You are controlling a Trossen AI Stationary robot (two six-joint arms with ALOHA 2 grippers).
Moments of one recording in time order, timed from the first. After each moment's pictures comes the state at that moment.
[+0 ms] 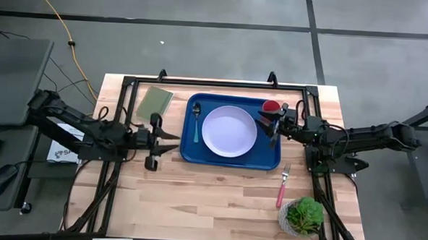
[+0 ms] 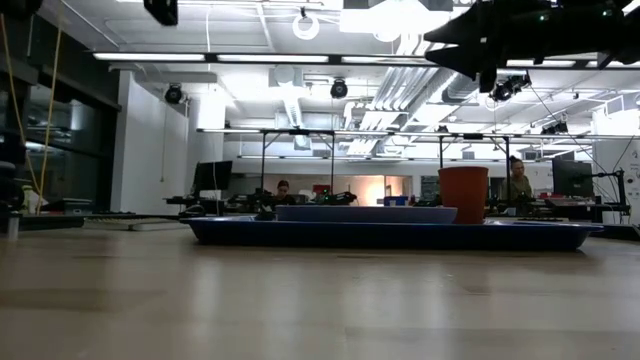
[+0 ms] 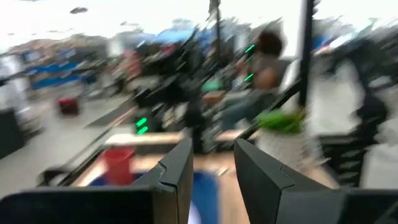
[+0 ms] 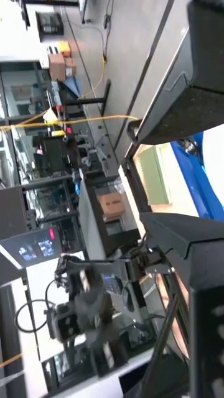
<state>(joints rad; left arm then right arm) -0.24 0.80 0.42 0.47 -0.38 0.10 -0.05 0.83 0.32 0.62 0.29 0.18</state>
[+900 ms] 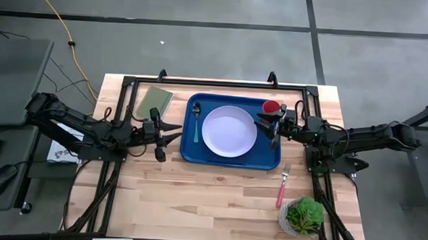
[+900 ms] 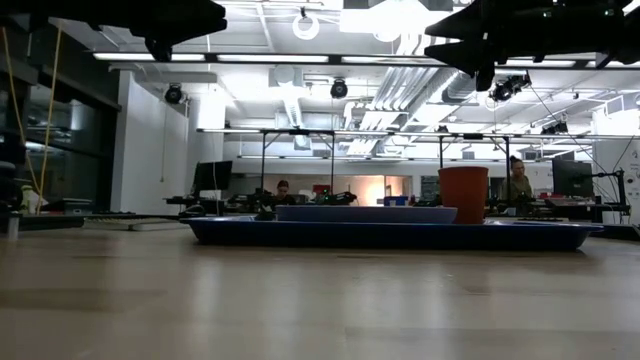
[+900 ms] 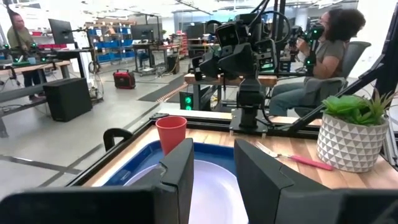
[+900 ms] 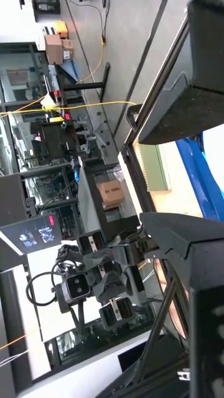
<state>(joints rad) -0.15 0.83 0.37 0.48 -0.54 0.04 -0.05 0.83 0.32 0.63 0.23 0.20</state>
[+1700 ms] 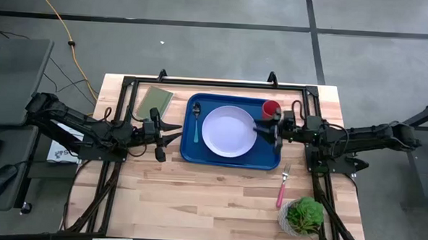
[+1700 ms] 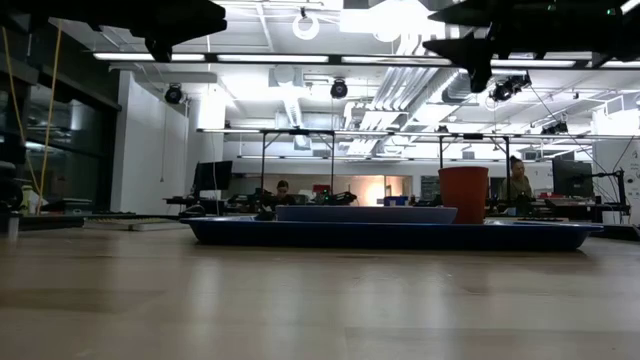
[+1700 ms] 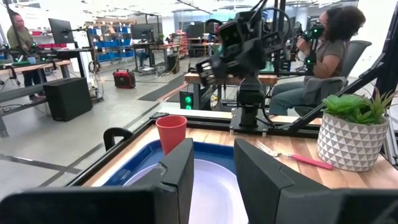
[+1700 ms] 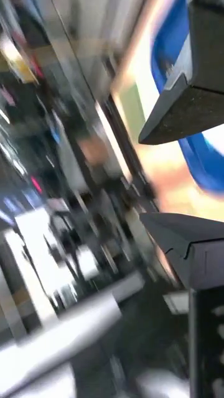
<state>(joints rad) -0.15 0.83 0.37 0.47 -0.54 0.04 -0.04 0.83 0.34 0.58 0.06 0.36</state>
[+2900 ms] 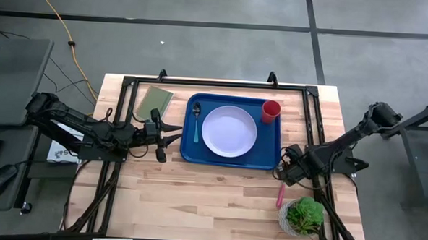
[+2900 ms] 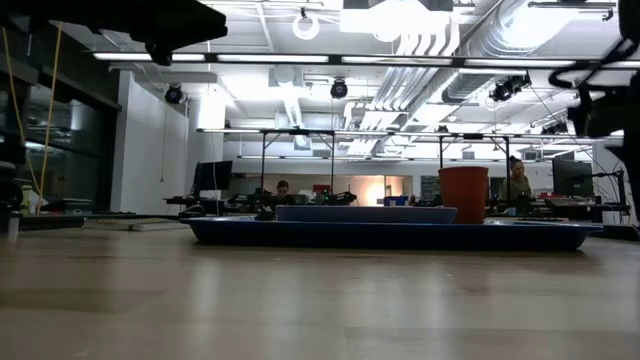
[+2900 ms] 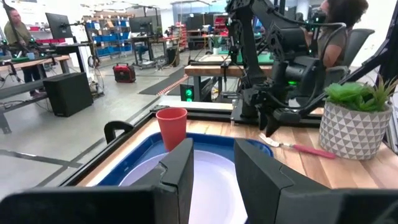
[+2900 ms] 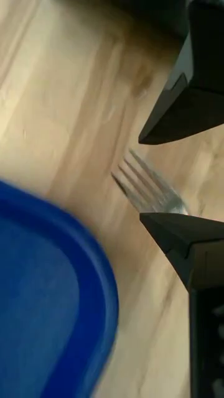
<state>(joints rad) -0.15 0.84 0.37 0.44 -0.54 0.04 0.57 1.16 0.54 -0.94 0.21 1.73</state>
